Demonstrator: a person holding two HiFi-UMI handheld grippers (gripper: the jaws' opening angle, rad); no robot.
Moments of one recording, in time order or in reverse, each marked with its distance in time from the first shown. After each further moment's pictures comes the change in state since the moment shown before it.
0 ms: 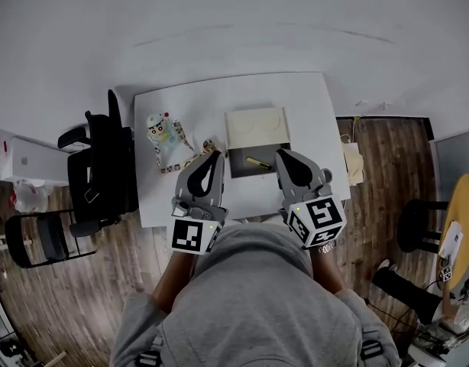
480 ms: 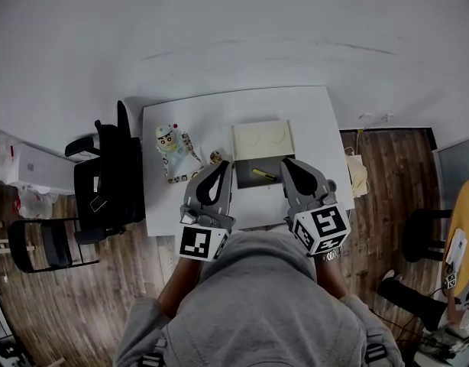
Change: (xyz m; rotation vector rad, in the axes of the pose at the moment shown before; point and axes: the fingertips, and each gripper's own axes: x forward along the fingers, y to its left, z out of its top) left arm -0.004 0.001 0.007 0.012 -0.012 -0.009; right arm -0.002 0.009 0.013 -0.035 -0.035 0.004
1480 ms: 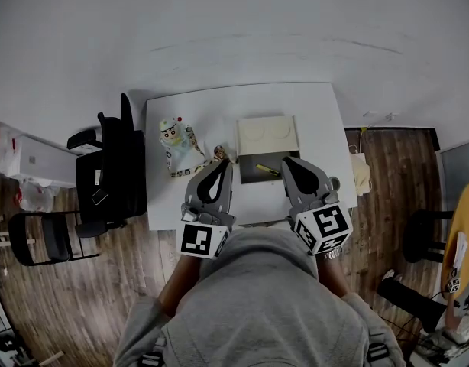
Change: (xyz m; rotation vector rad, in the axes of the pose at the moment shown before) left arm -0.010 0.006 -0.014 -0.007 0.043 0.028; right arm 0.001 0.011 -0.003 -0.011 0.003 0.039
